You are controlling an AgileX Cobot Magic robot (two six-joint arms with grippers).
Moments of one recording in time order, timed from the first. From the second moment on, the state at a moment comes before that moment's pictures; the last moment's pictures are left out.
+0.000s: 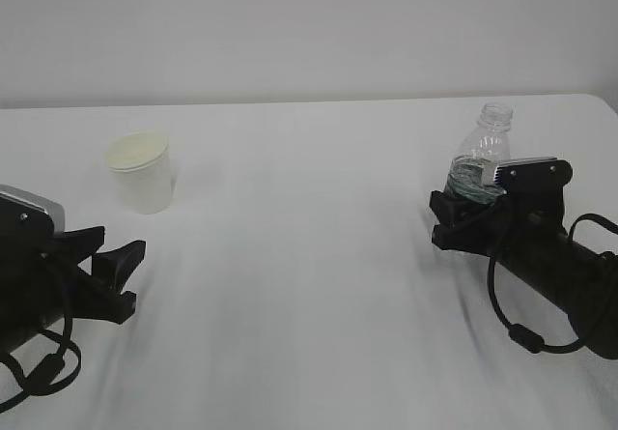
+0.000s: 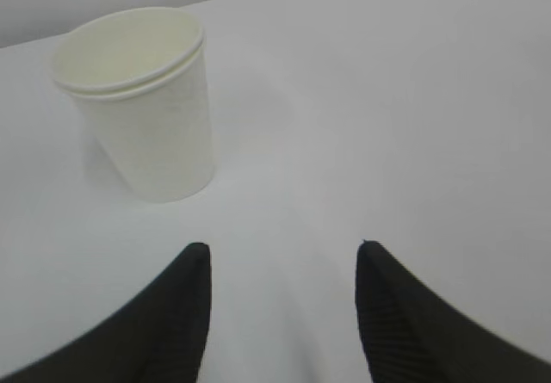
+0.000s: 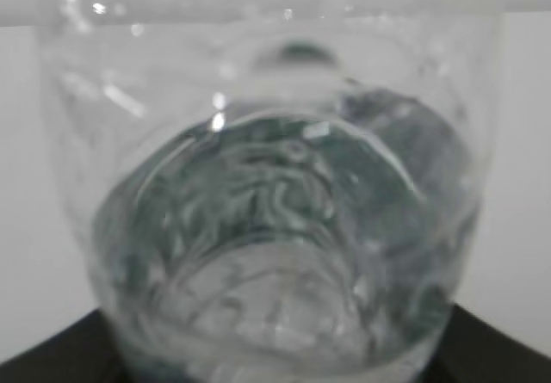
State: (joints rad) left arm -0.35 1.87 -0.30 -0.04 -1.14 0.04; right arm 0.15 2.18 -0.68 -0.14 -1.15 0.11
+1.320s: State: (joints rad) left arm -0.35 1.87 -0.30 0.00 -1.14 0.04; right arm 0.15 1.85 -0.40 -0.24 -1.12 0.02
